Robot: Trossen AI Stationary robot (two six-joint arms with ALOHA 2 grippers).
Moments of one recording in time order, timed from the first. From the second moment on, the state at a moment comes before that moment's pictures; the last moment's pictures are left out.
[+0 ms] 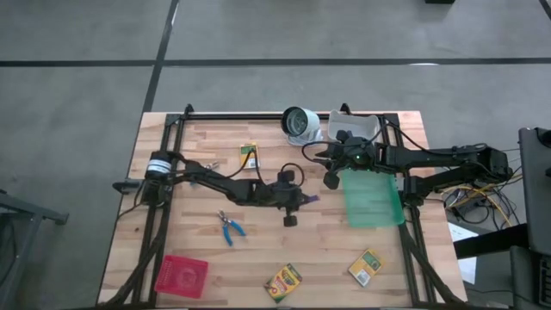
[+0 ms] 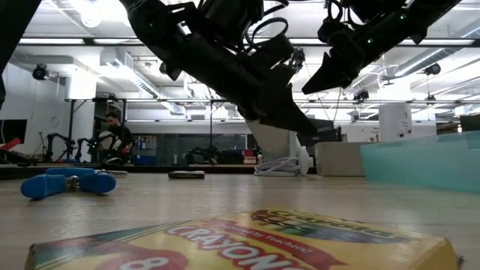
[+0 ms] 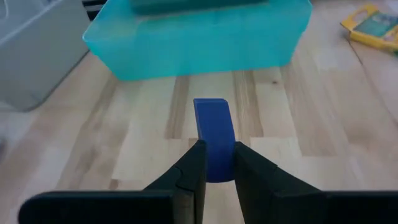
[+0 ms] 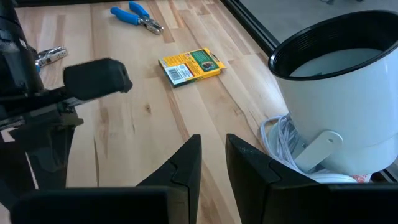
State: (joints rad) left arm -0.10 1.95 1.16 0.33 -0.21 0.04; right arm -0.19 1.13 0.66 -0.07 0.16 0.03
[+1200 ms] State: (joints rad) left arm -0.13 1.91 1.16 0.43 -0.77 0.73; right arm -0.19 1.13 0.66 -0.09 0.05 0.14
